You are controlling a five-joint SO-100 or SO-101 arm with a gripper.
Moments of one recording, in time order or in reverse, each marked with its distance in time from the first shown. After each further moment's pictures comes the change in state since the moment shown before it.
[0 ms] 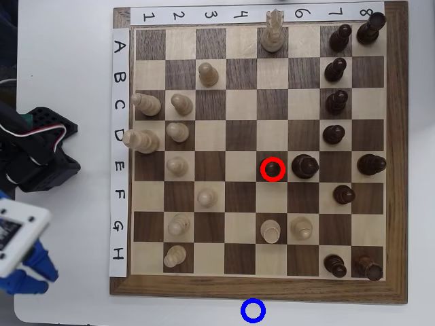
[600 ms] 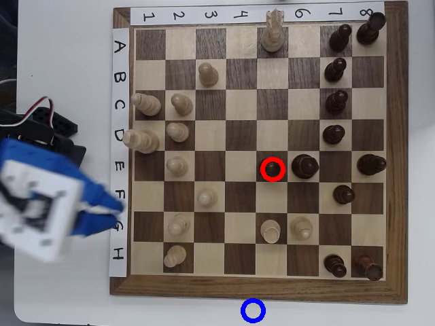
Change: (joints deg) arm -28.4 -12.0 -10.4 3.4 30.8
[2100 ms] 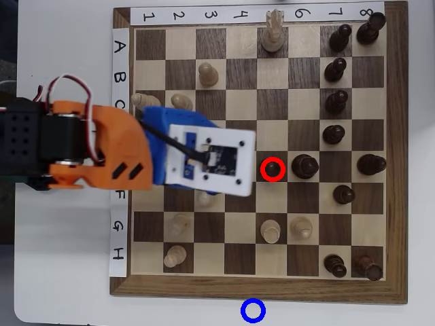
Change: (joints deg) arm -19.2 -17.8 23.1 -36.7 14.2
